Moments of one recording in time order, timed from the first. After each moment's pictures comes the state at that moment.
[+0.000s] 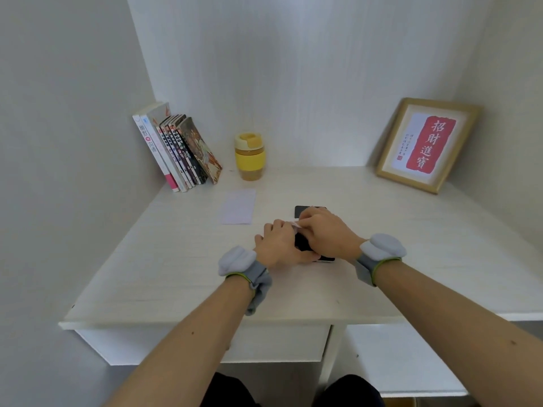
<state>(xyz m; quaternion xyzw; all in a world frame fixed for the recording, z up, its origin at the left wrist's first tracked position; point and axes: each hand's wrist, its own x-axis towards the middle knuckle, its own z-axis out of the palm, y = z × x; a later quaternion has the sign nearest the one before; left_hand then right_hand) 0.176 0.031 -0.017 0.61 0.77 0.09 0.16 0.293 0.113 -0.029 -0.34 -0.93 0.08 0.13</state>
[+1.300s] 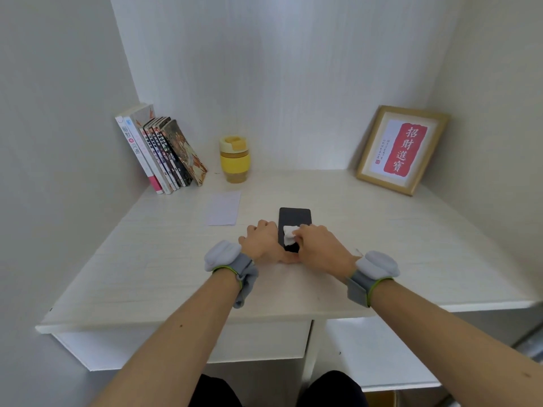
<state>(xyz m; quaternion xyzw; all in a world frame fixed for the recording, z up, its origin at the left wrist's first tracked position) 0.179 0.031 -0.008 0.59 0.78 0.08 0.20 0.307 0.077 -0.029 -0.45 -0.88 0.06 0.10</state>
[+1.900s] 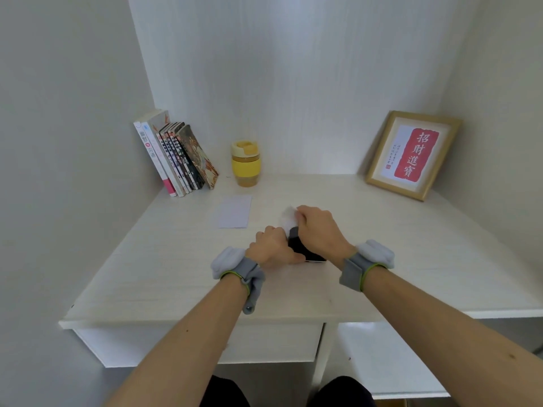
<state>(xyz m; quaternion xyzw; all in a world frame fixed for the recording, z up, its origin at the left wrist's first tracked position) 0.178 0.022 -0.002 0.55 0.79 0.13 0.24 0.282 0.068 0.007 -0.46 -0.84 0.17 0.25</state>
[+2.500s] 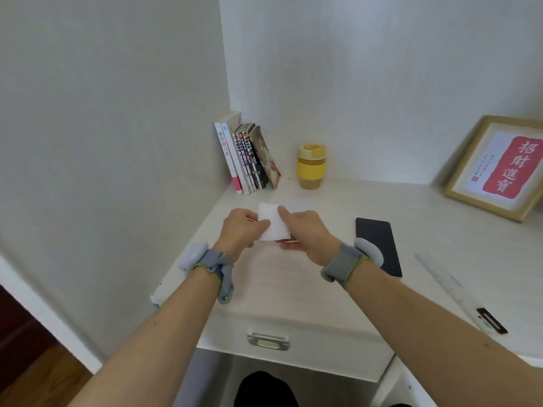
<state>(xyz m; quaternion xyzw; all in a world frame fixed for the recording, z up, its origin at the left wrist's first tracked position) 0.027 -0.049 0.014 0.35 0.77 0.47 0.24 0.143 0.029 0.010 -0.41 -0.59 0.64 0.25</state>
